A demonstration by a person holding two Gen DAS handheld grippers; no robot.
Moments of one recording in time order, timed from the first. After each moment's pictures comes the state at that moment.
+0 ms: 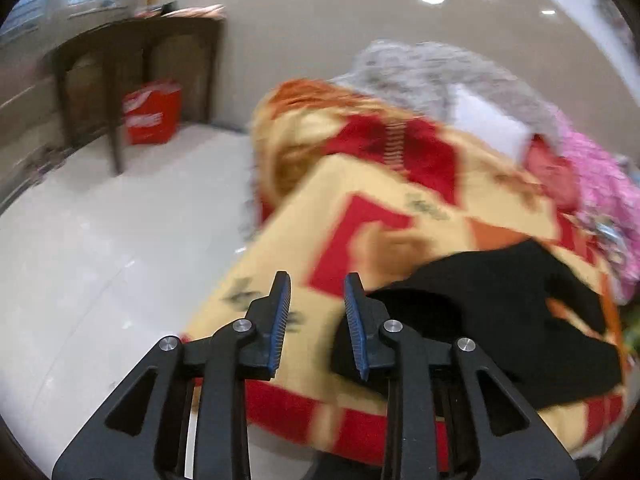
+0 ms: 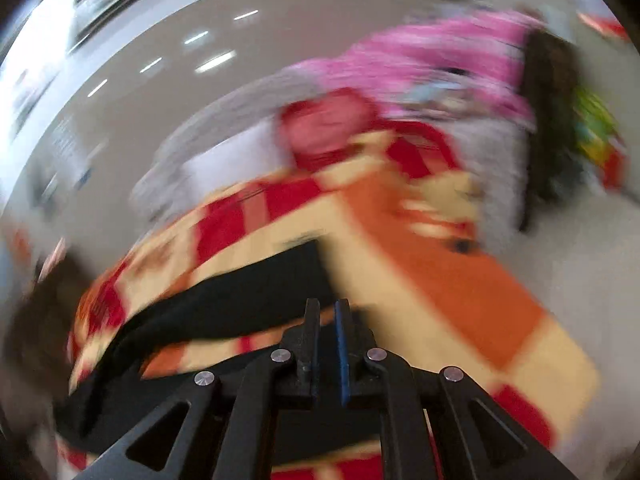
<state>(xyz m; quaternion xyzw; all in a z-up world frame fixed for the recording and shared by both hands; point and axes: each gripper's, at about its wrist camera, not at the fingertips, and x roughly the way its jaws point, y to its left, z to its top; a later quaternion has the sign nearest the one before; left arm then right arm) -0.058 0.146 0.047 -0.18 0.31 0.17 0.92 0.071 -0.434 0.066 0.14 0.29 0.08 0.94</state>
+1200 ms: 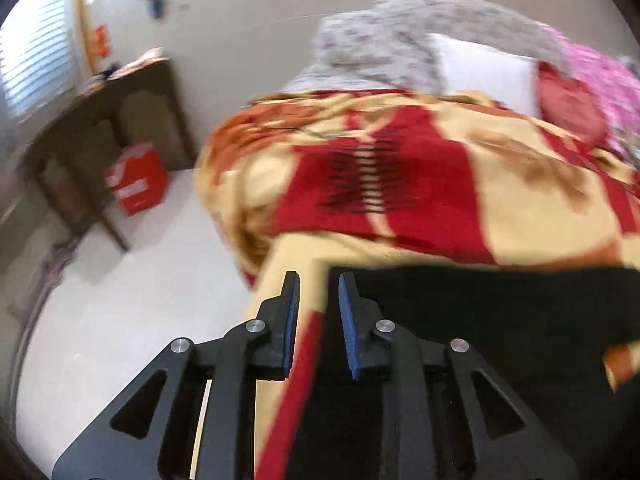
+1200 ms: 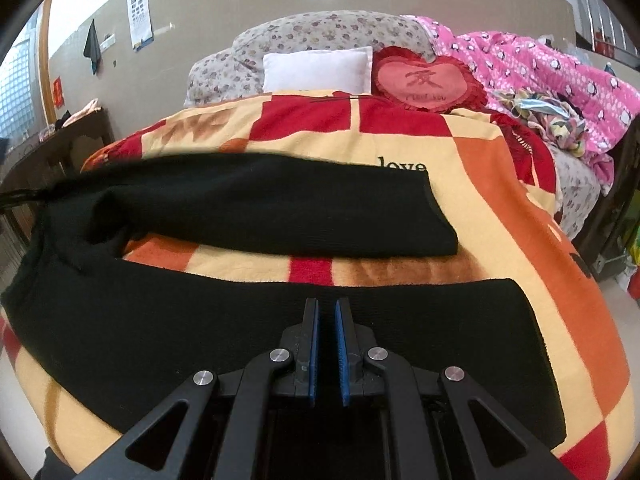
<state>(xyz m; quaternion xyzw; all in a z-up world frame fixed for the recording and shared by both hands) 0.134 0.161 0.067 -0.02 0.37 0.23 0.90 0.102 -0.354 0.010 -0.03 0.36 0.14 0.92</state>
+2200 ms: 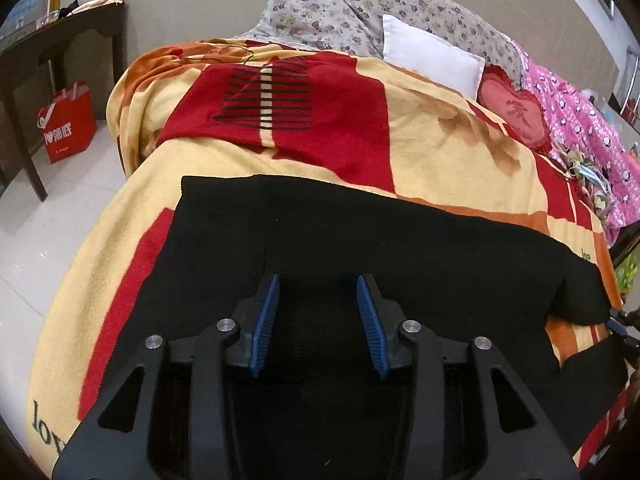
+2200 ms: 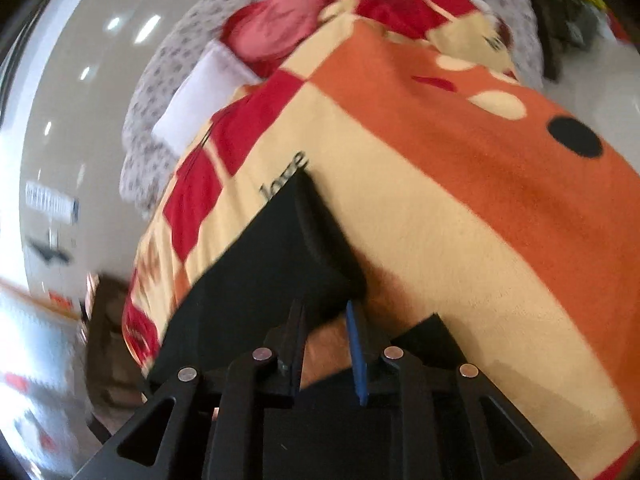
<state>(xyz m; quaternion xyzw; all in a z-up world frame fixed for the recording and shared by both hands) 0.123 0.108 0.008 -0.15 0.39 0.08 0.90 0.188 -0.464 0.004 0.37 0.47 0.07 0.80</state>
